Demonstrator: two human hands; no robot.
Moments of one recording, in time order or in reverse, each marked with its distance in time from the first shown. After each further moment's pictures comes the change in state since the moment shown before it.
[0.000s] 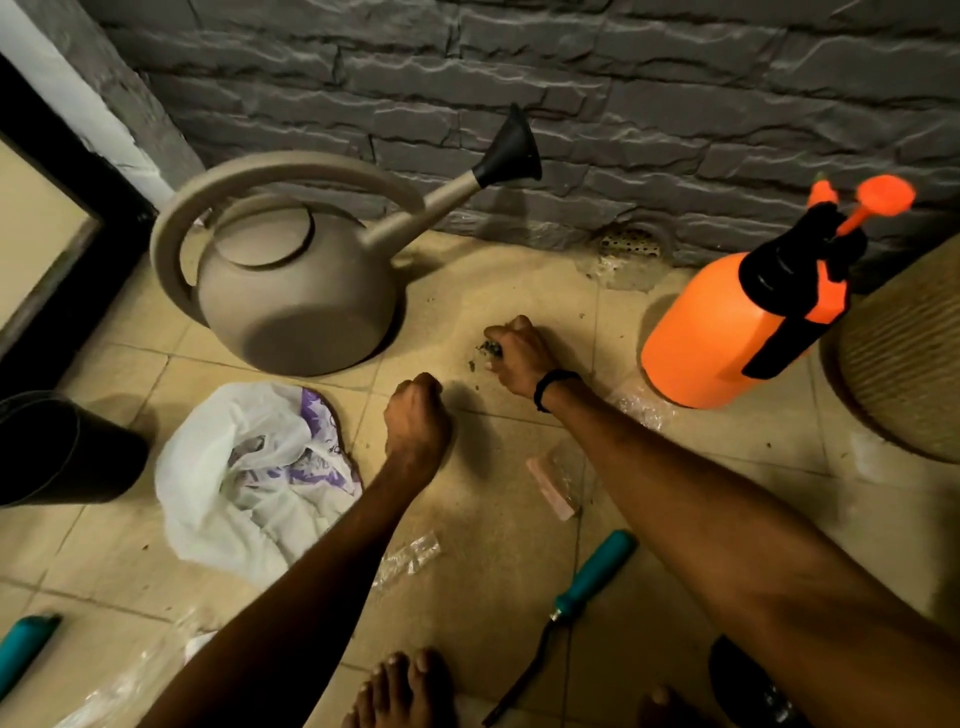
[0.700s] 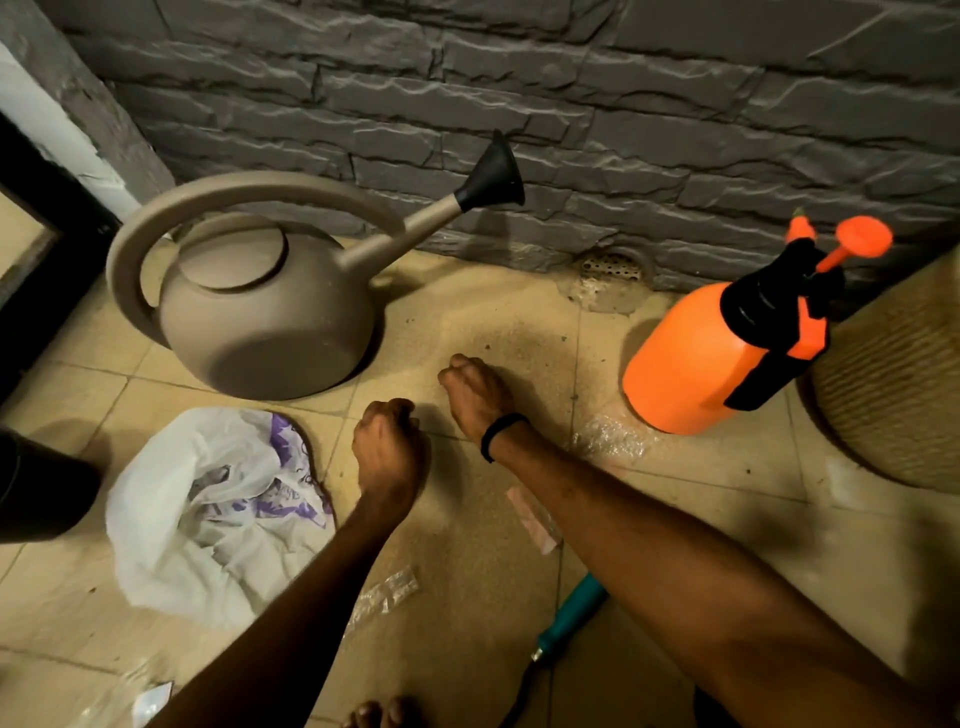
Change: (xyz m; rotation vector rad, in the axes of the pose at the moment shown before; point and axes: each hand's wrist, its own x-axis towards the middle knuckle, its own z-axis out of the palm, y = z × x) left_hand 0.001 -0.007 0.010 -0.075 0.157 0.001; right_hand -0.012 -0.036 0.020 -0.238 0.144 -0.168
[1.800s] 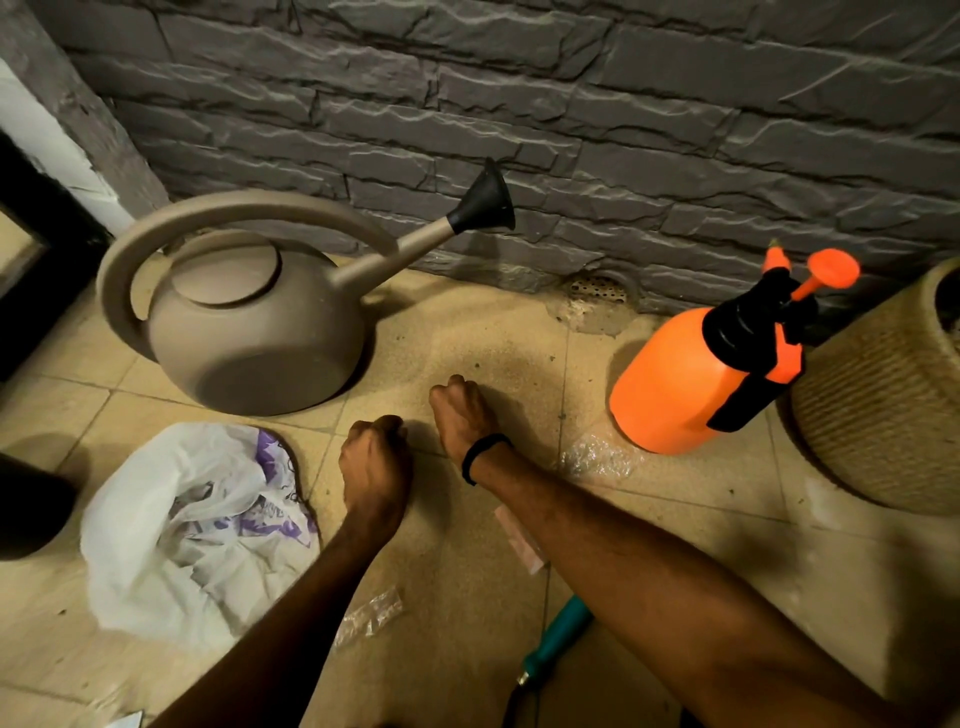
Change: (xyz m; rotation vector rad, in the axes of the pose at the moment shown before) left_hand -0.001 -0.006 0.000 0.001 -0.048 0.013; right_hand -0.004 -0.009 -0.004 -0.079 -0.036 0.068
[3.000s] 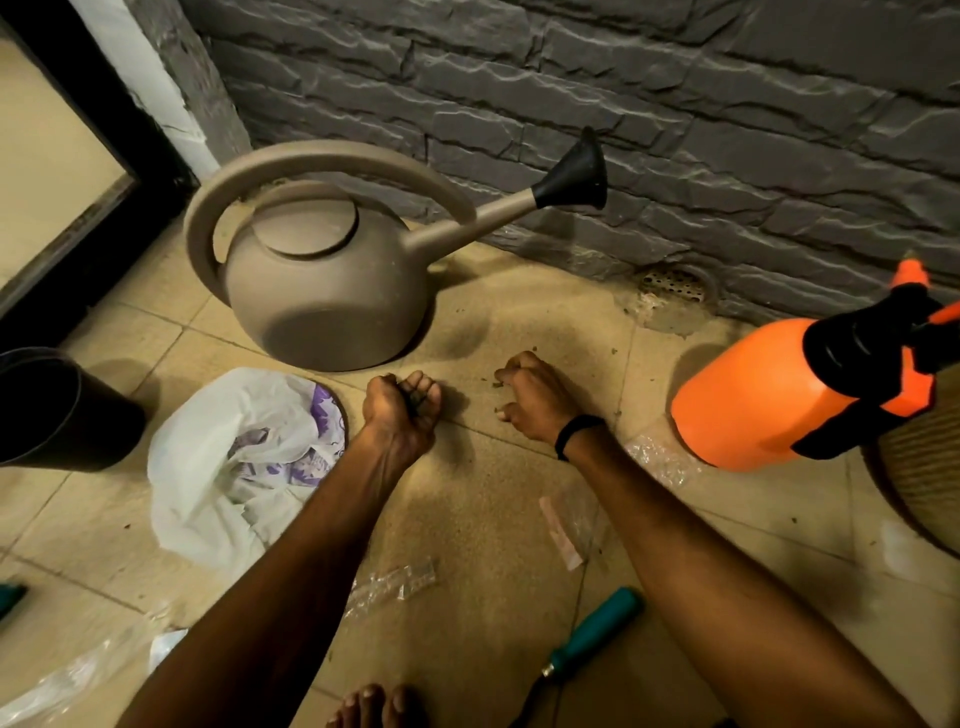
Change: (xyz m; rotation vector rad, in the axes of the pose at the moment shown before) left_hand 0.050 0.003 -0.028 -1.655 -0.016 -1.118; right_hand 0.008 0.038 -0.006 0.172 -0.241 -0.075
